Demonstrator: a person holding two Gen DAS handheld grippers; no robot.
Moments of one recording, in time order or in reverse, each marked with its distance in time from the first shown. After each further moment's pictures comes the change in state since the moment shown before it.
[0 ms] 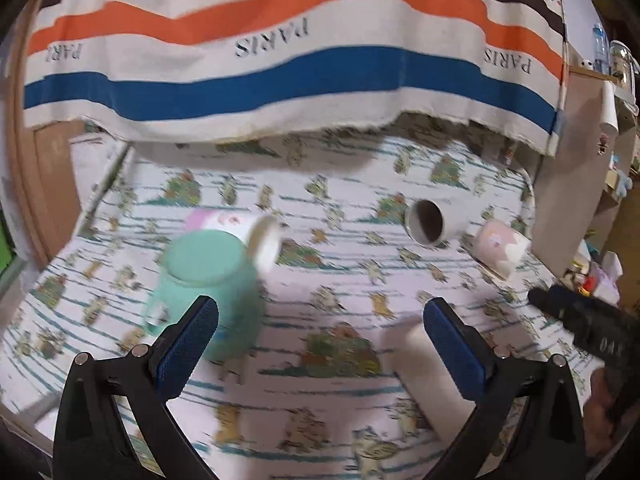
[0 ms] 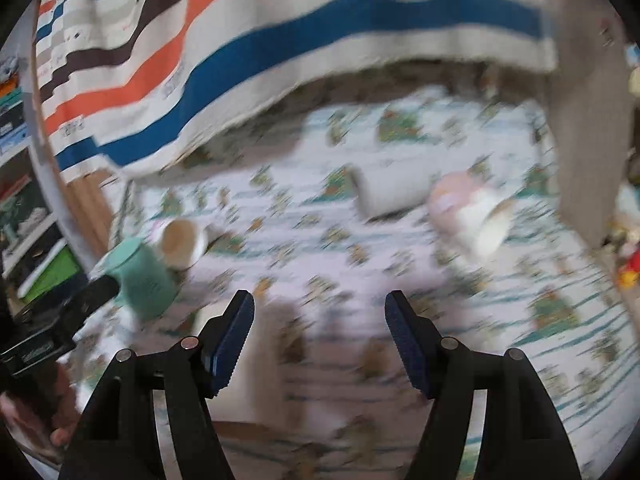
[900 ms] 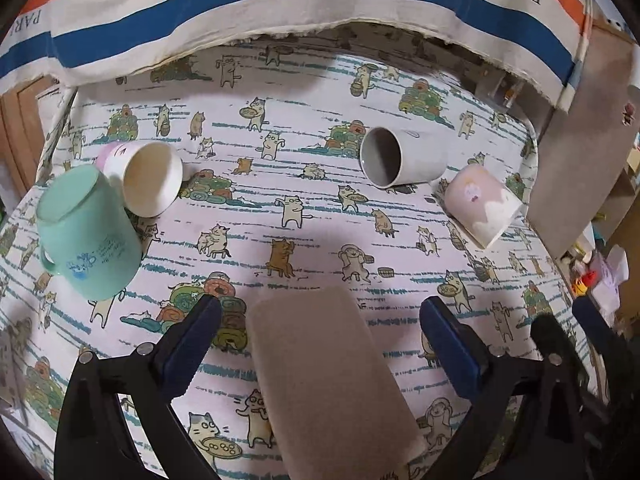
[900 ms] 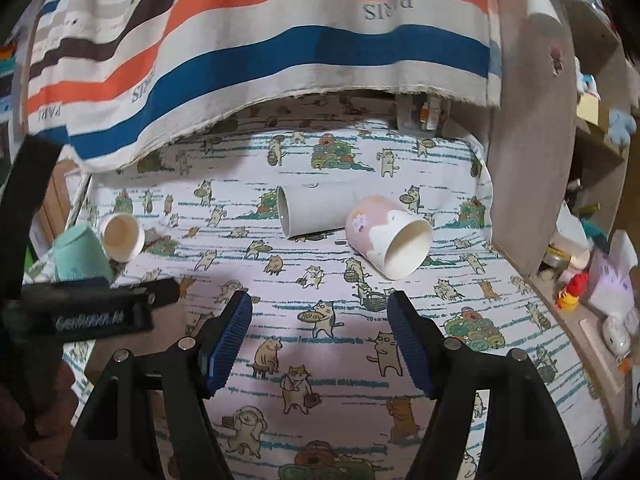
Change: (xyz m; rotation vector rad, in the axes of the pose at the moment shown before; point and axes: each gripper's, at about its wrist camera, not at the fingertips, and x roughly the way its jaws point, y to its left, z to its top) left arm 0.067 -0.099 -0.007 -0.067 0.242 0.023; right arm -0.019 -0.037 -0.023 -0.099 -0.094 -0.149
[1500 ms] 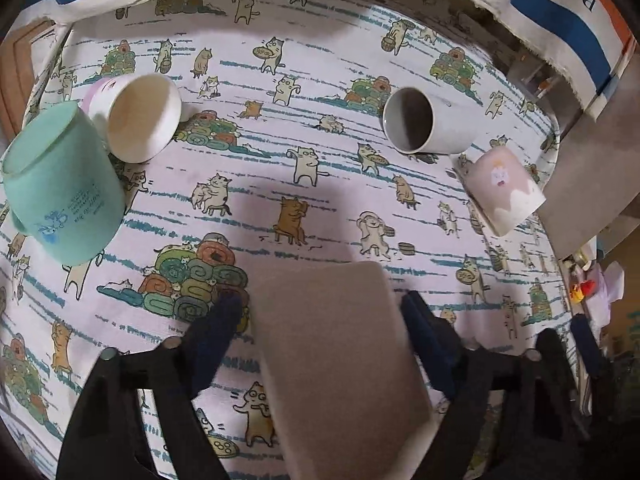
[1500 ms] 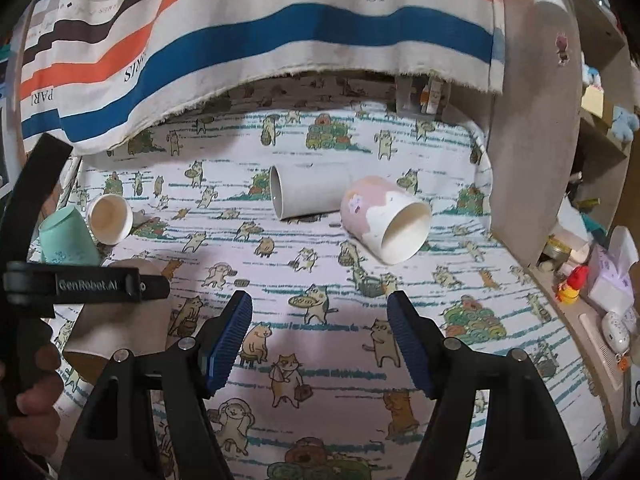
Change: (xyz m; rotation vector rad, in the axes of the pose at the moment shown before) left arm 0.033 0.020 0.003 -0.101 0.174 -0.037; right arm 0.018 -0.001 -0.007 -0.004 0.060 -0.022
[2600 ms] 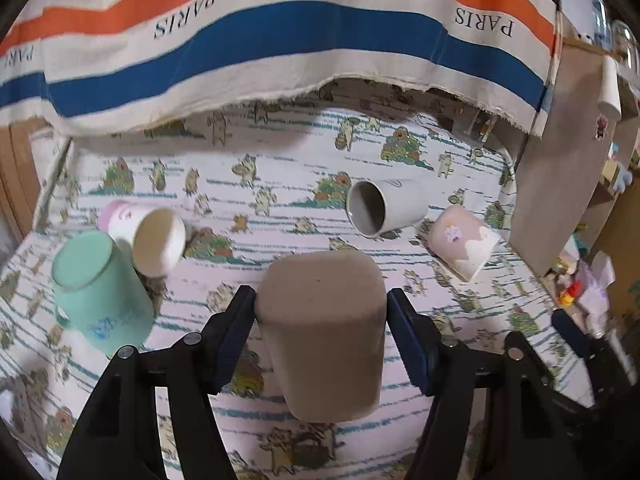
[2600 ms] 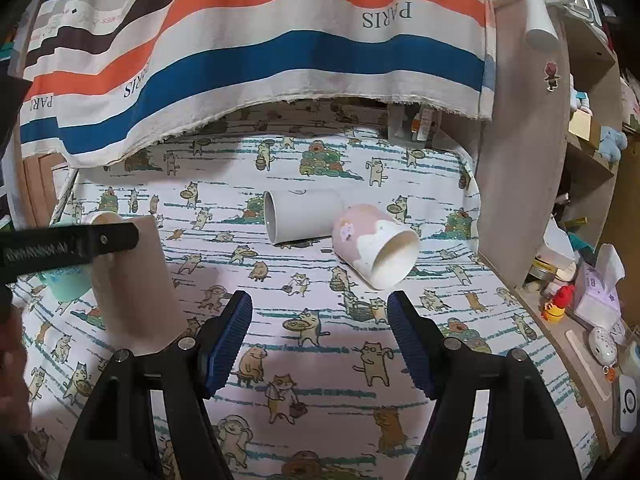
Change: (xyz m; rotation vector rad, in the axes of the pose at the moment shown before) left arm -0.061 -0.017 0.004 0.189 -0.335 -0.006; right arm -0.013 0.005 0.008 -0.015 -0.085 -0.043
